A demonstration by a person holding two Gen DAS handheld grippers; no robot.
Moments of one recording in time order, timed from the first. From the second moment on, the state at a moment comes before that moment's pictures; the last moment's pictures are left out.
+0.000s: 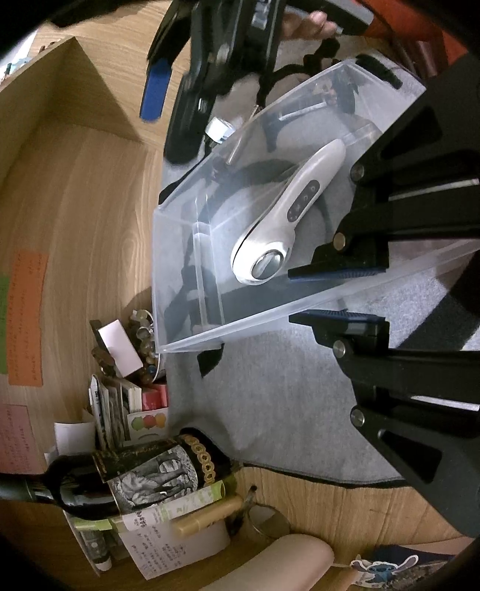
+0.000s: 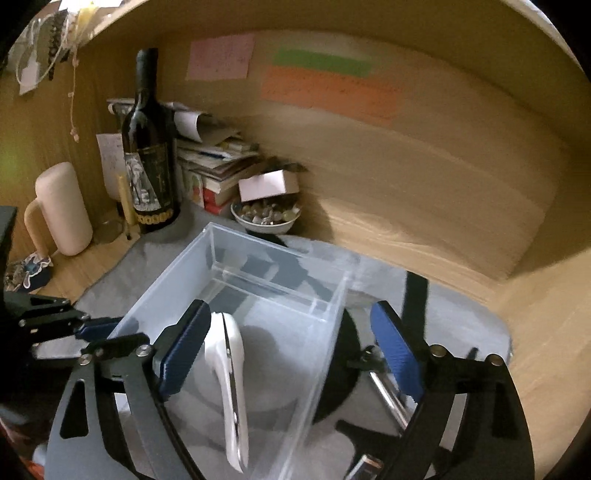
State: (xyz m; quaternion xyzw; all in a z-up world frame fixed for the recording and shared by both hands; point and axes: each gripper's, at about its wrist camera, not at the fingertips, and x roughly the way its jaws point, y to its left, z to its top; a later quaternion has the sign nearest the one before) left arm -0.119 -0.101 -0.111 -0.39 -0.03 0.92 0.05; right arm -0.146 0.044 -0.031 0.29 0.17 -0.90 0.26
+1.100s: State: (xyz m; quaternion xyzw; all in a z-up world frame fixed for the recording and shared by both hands) left arm -0.117 -0.097 -0.110 -0.39 -0.02 0.92 0.05; right arm -0.071 0.195 -0.117 0.44 0.01 -0.89 0.12
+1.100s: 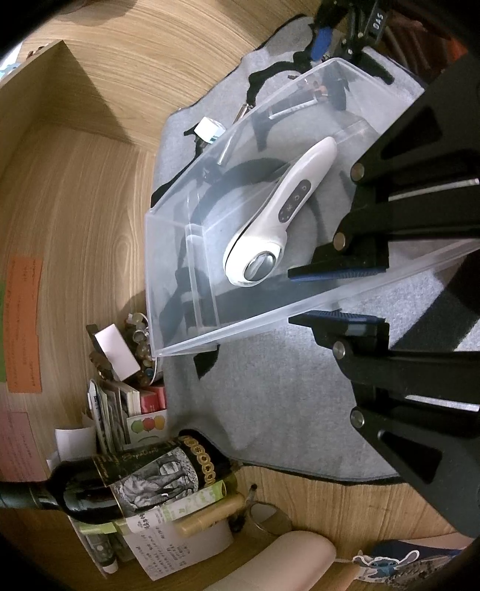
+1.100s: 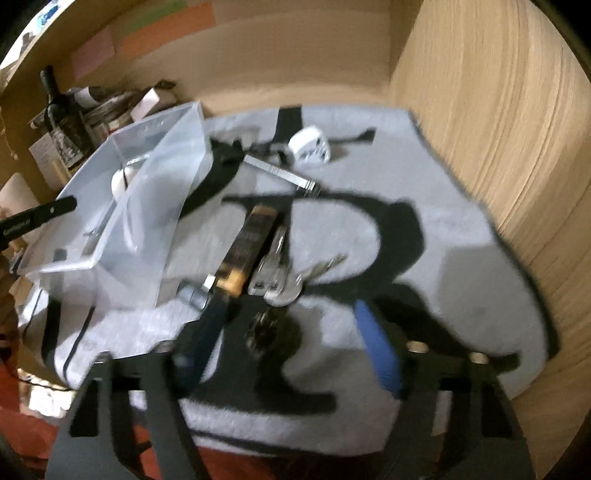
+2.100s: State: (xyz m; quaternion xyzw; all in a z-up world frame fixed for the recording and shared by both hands) left arm -0.117 -0.096 -0.110 -0.39 -0.02 0.92 0.05; right arm -0.078 0.201 -0.098 0.43 0.00 -0.89 0.13
